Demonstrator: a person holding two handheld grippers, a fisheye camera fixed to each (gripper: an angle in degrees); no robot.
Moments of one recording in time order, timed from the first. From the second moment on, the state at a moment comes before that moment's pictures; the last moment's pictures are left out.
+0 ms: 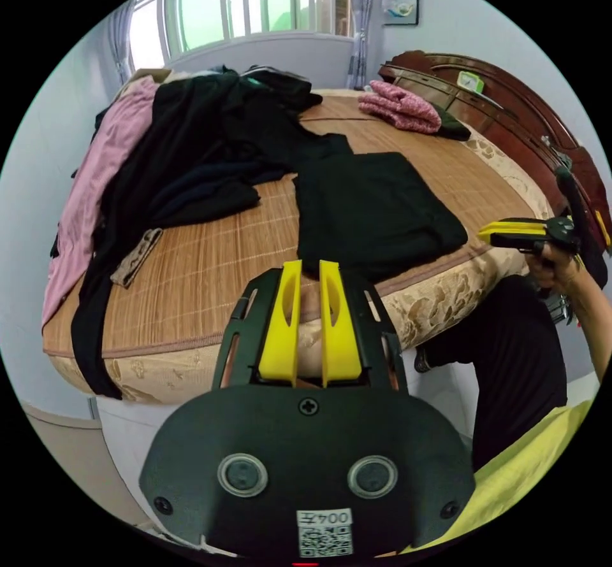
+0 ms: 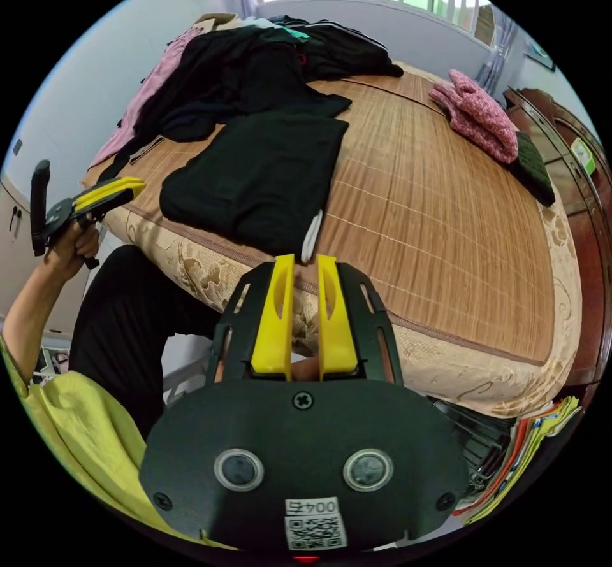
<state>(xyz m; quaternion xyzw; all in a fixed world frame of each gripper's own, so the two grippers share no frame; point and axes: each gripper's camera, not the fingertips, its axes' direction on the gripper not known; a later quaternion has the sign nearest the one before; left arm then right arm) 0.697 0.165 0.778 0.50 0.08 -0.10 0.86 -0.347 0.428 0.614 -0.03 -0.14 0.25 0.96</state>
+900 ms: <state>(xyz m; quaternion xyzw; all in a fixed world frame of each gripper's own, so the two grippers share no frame) 0.740 0.115 0.768 0.40 0.07 -0.03 0.92 -0.382 0.422 0.647 -0.12 -0.04 0.18 0.97</state>
